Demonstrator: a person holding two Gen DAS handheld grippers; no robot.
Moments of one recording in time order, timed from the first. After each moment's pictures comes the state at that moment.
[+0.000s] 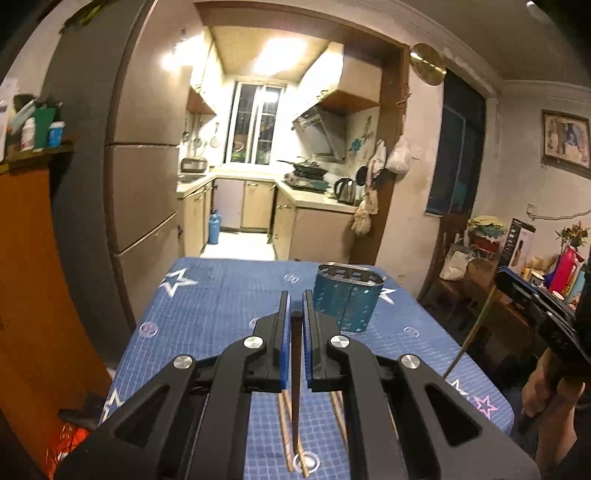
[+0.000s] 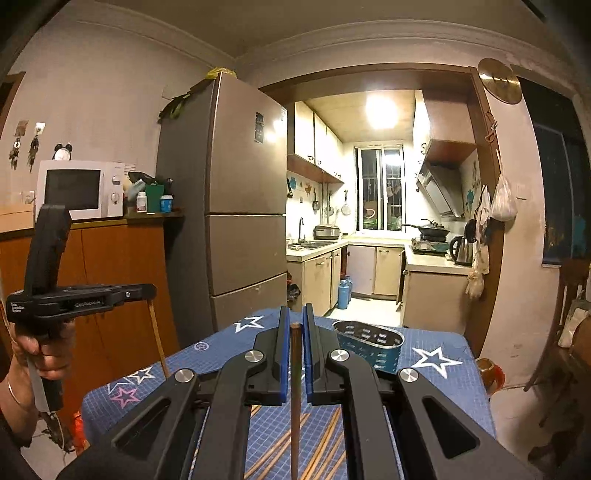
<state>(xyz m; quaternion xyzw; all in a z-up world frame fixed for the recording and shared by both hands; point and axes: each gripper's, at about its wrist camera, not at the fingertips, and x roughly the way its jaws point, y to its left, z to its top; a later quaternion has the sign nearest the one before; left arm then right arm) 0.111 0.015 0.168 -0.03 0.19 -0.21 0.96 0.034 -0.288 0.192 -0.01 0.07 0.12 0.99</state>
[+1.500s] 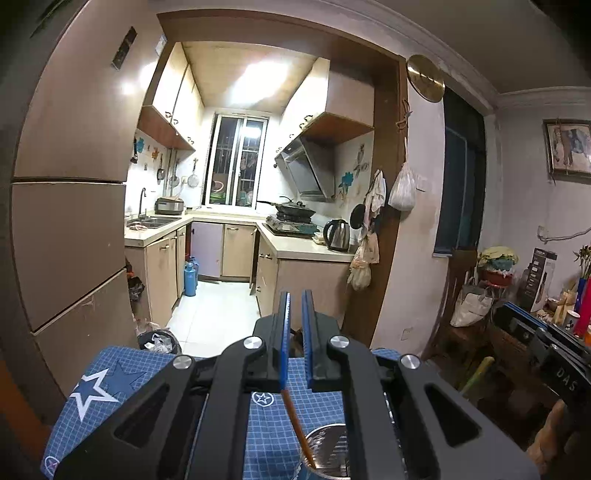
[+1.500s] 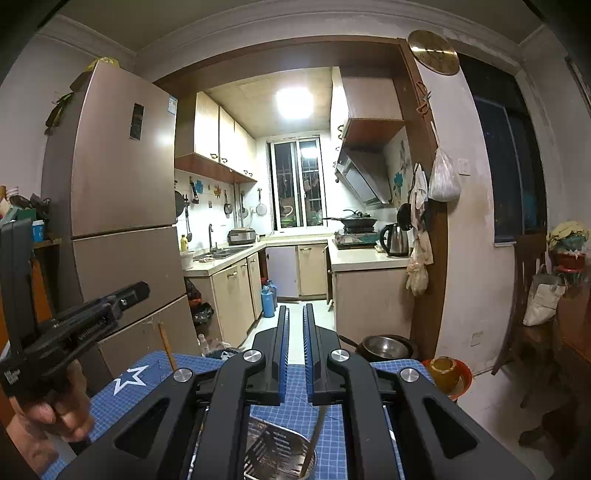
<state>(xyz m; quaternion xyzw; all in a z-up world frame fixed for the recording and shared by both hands) 0.369 -0.129 0.178 -0.04 0.10 -0.23 0.97 0.299 -0.382 0.184 0.05 0.07 -0.04 1.00</state>
